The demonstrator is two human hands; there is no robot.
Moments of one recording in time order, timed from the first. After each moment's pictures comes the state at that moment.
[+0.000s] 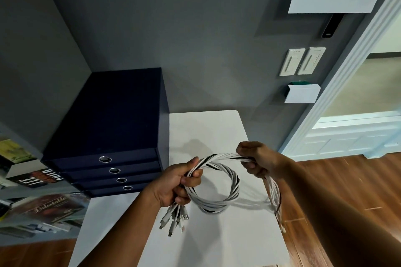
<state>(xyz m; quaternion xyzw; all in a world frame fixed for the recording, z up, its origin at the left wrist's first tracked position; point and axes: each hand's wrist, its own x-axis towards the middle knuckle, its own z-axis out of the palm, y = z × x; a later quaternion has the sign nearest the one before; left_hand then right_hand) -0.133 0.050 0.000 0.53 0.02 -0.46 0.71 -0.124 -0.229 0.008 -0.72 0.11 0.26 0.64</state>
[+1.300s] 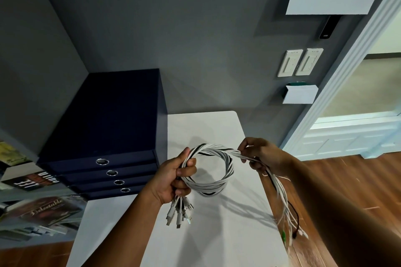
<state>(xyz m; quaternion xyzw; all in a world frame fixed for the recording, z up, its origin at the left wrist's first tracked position) -0.123 0.045 0.003 0.47 0.05 -0.40 0.78 -0.118 -0.245 0.012 -0.76 0.08 0.20 0.61</state>
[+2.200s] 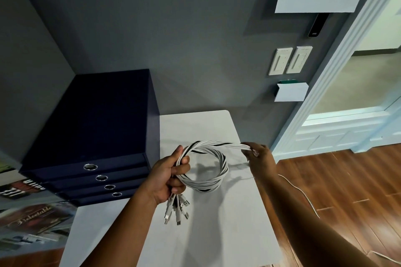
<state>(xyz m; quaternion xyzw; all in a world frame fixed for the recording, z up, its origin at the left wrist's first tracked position) -0.118 0.036 0.005 0.52 0.07 -0.34 0.78 -0.125 -0.245 -0.056 -0.85 0.14 -0.15 0.48</state>
